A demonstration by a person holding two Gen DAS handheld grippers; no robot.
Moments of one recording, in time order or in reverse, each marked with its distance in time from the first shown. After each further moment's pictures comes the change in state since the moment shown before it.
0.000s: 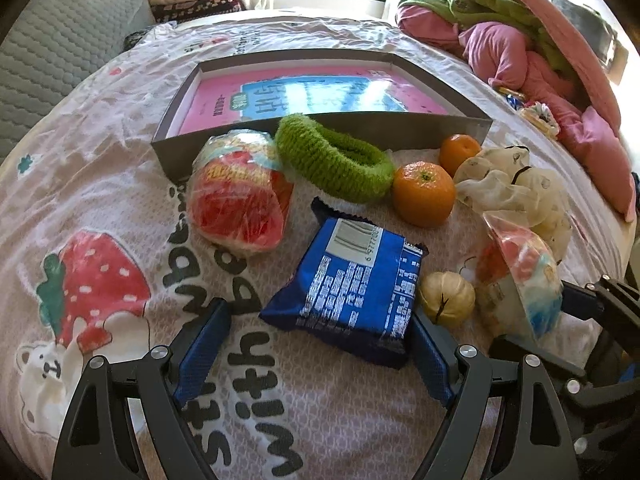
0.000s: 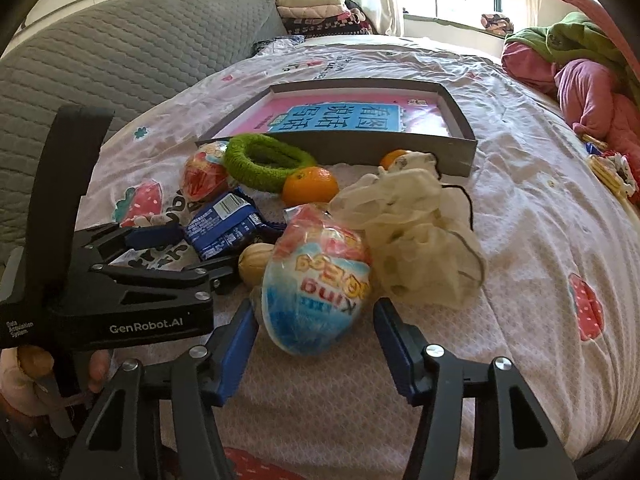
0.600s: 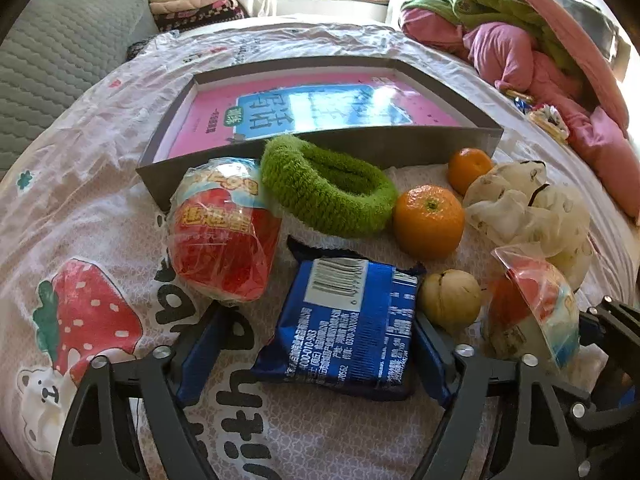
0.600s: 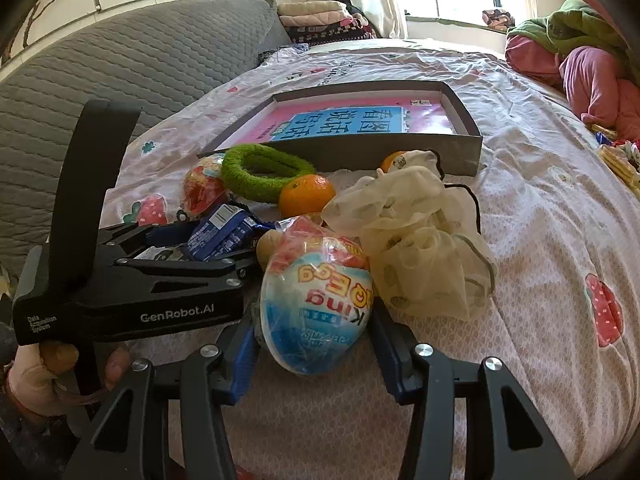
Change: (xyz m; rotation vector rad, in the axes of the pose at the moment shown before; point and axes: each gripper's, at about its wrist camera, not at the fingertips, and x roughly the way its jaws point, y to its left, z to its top) left arm 0.012 -0.008 0.014 0.003 -0.034 0.038; right arm 0.004 -0.013 0.000 0.035 -0.034 0.073
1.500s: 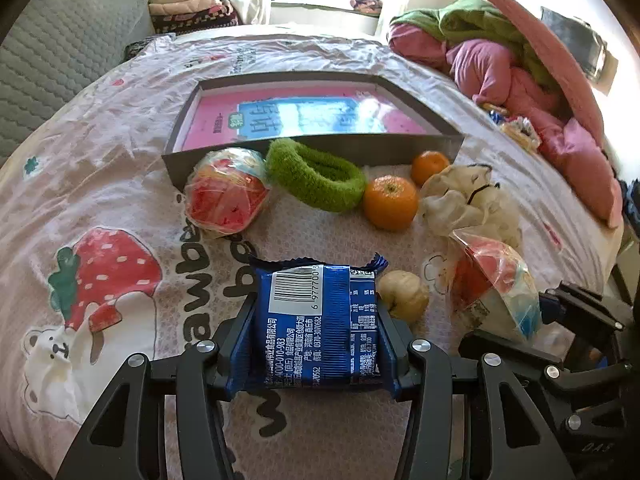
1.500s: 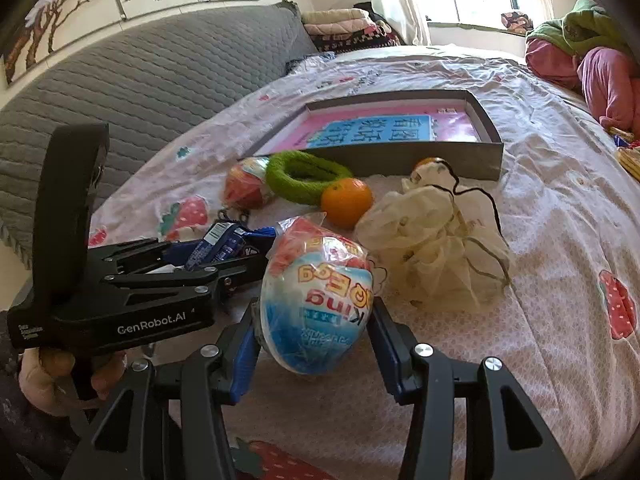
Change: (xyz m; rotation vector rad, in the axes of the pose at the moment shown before) left arm -0.048 0.005 -0.025 -0.028 -0.033 -0.083; right arm -0.018 0.006 -0.008 -0.012 -0.036 0.121
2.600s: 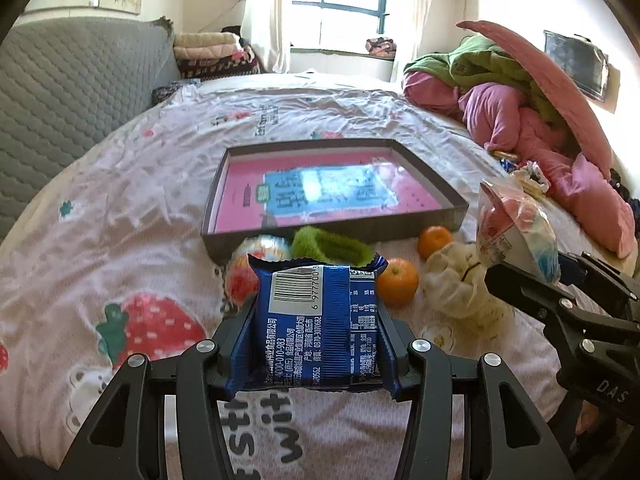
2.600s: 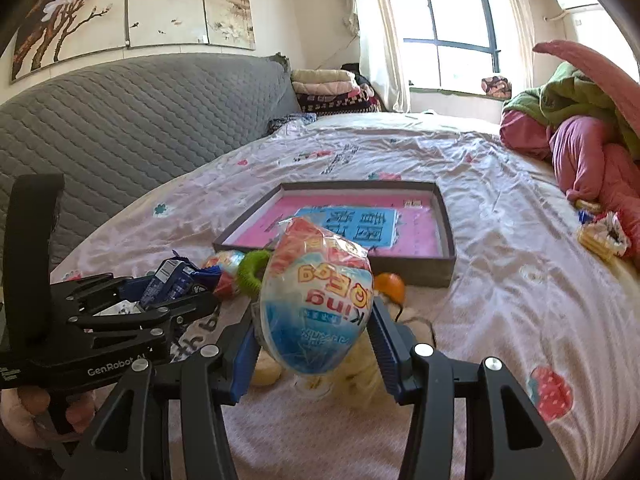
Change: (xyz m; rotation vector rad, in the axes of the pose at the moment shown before) left arm -0.039 -0.008 0.029 0.003 -0.177 0.096; right arm -0.030 0.002 0.048 -0.083 -0.231 -0.153
